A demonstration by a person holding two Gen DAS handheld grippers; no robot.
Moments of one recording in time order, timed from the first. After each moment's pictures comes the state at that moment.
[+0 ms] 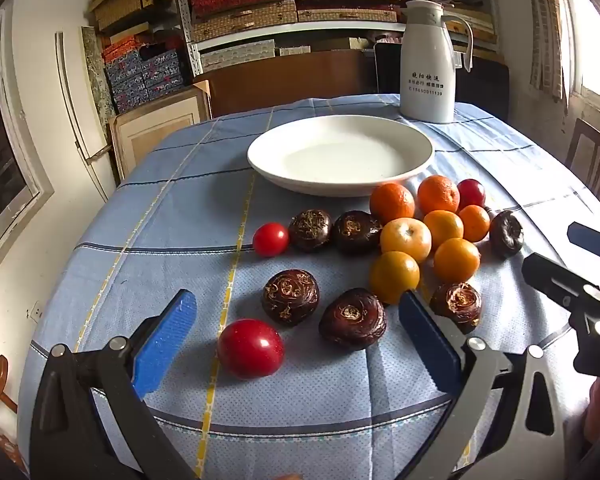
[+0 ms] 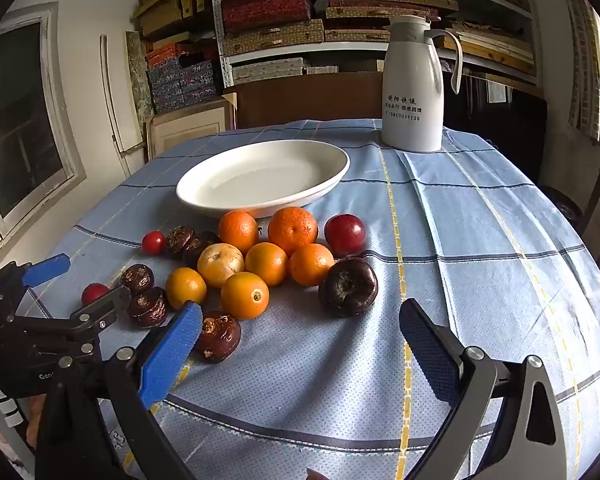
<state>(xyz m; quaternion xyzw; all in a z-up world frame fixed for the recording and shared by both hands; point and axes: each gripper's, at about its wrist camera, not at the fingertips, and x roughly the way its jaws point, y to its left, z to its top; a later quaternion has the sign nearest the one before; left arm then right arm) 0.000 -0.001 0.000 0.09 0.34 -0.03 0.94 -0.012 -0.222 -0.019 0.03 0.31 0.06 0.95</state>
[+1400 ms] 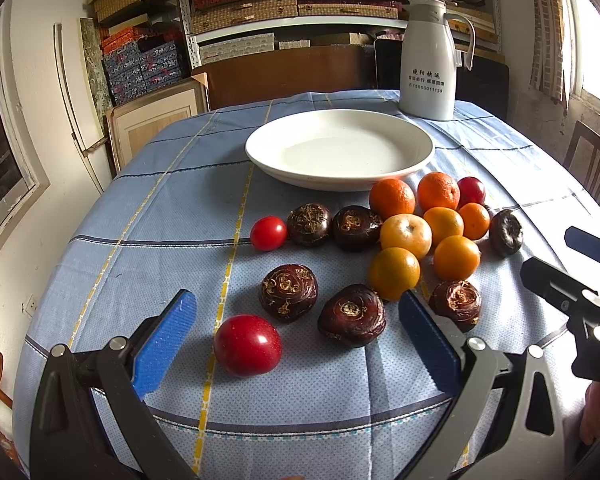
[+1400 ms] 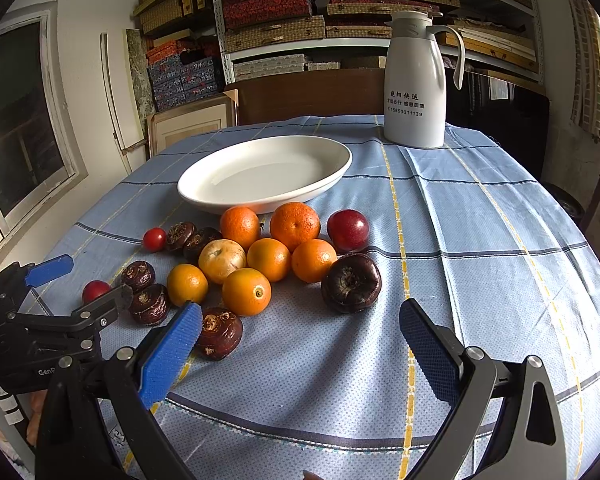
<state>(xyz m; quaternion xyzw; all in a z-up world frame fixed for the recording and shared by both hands) 0.005 0.001 -0.005 0.08 0.34 -0.04 0.94 -0.011 -0.221 -0.021 0.03 0.31 0.06 0.95</state>
